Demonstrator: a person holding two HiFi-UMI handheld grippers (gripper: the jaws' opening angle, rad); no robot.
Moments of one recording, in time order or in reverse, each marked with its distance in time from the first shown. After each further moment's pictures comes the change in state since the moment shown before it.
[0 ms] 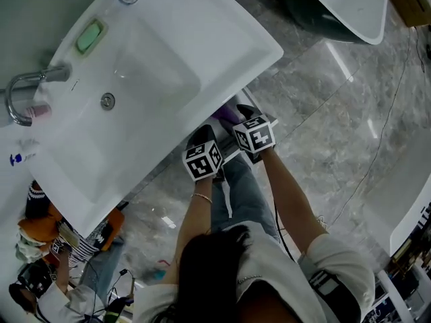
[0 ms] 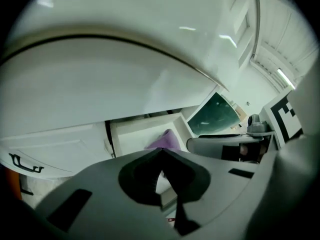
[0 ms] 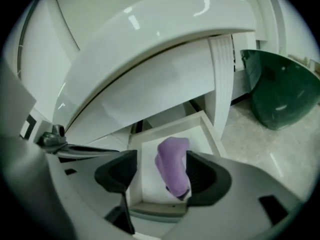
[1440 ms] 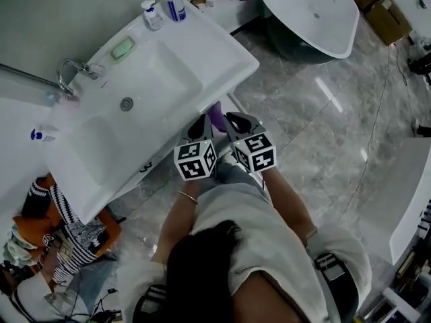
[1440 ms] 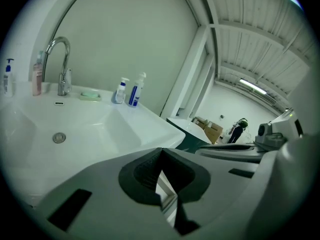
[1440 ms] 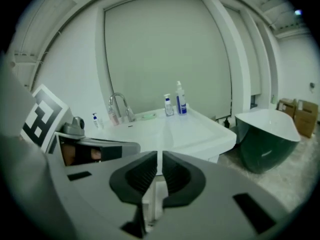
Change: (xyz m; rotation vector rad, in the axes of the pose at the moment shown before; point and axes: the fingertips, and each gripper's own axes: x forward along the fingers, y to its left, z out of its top) left arm -0.183 -0.088 0.115 0.206 -0.366 -0.204; right arm -0.197 0.122 0.094 -0.185 -0.394 -0.101
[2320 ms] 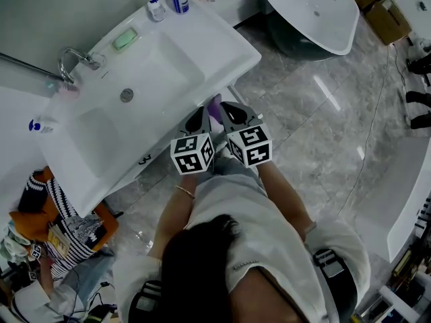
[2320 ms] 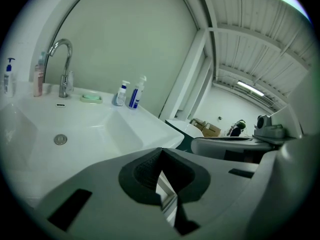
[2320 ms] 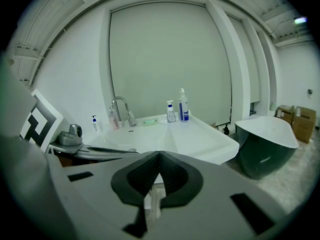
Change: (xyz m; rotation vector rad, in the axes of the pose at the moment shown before) left arm -0.017 0.009 0.004 0.003 -0.025 -0.022; right arm 0.003 0.025 0.025 -0.041 -0.070 -0.035
